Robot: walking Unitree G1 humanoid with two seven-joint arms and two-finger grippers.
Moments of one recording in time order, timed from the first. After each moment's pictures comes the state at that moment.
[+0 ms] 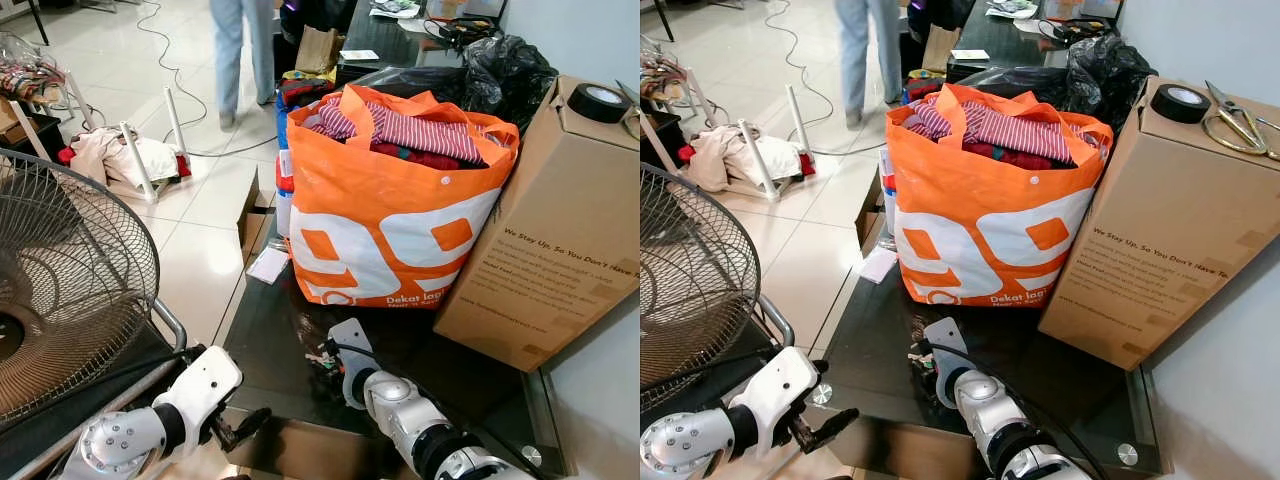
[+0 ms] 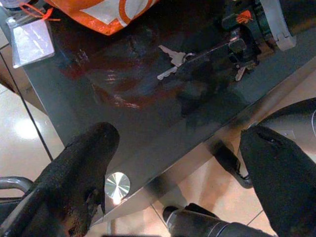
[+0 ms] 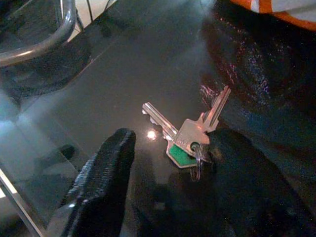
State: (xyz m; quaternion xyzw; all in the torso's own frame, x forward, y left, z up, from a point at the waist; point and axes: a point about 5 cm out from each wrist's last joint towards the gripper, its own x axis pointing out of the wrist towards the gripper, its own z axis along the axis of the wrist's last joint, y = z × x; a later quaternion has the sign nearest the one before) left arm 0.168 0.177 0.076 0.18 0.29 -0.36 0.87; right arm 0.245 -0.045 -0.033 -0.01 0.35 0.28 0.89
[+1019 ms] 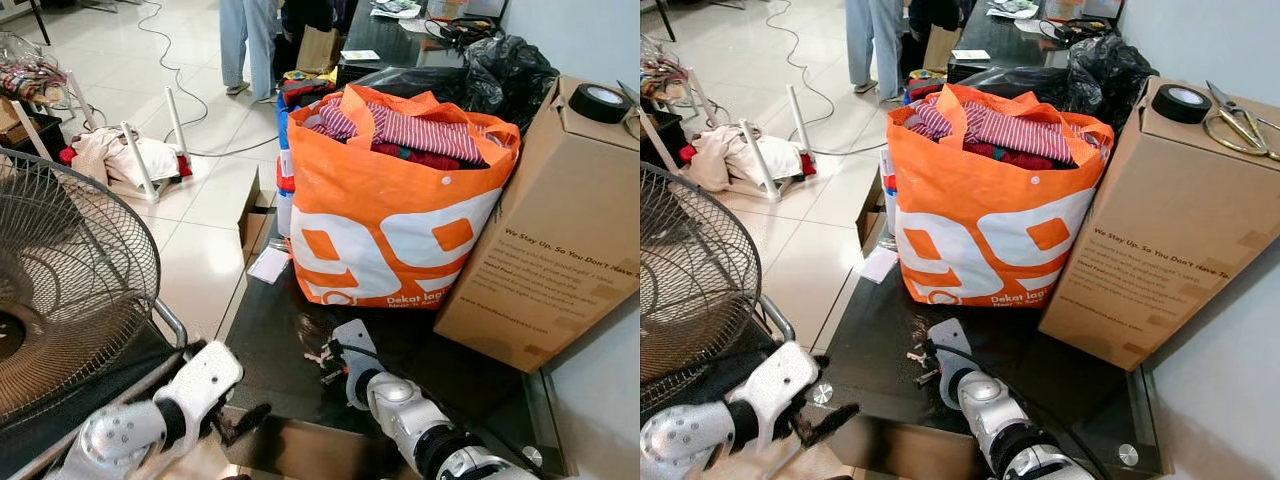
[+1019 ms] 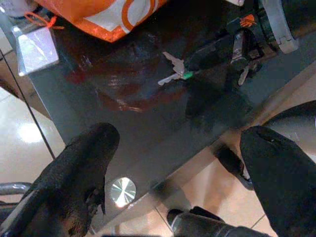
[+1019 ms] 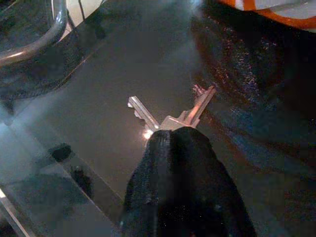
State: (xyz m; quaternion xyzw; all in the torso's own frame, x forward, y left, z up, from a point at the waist) left arm 0.175 0.177 0.081 0.19 0.28 -0.36 0.87; right arm 0.247 -0.053 -0.034 -0.02 0.35 0.26 0.90
